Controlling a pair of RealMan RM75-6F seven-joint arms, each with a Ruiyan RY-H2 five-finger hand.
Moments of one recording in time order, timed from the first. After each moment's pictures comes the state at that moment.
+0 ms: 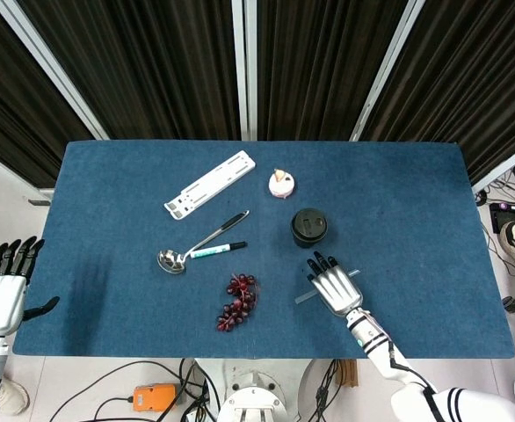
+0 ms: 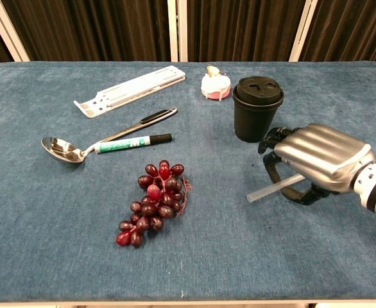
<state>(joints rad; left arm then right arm) -0.07 -1.22 -0.04 -1.46 1.50 1.52 0.06 0.49 -1.62 0.04 -1.52 -1.39 1.05 -0.69</state>
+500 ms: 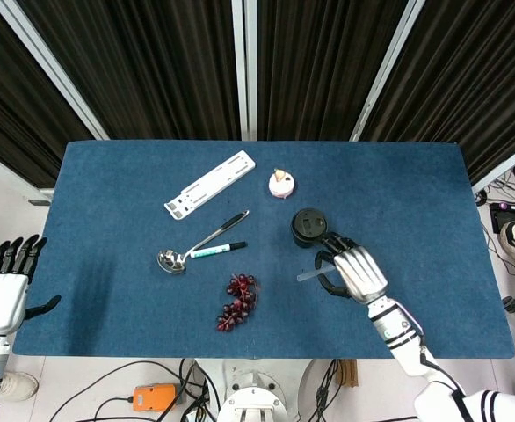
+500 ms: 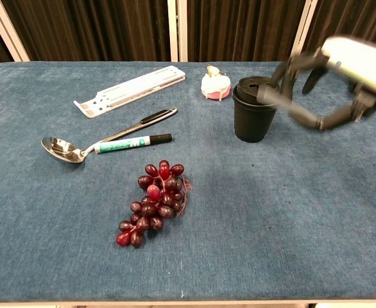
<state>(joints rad) -0.07 -1.21 -0.04 -1.50 1.51 1.52 0.10 0.47 -1.41 0.13 -1.74 -1.50 1.20 -0.07</state>
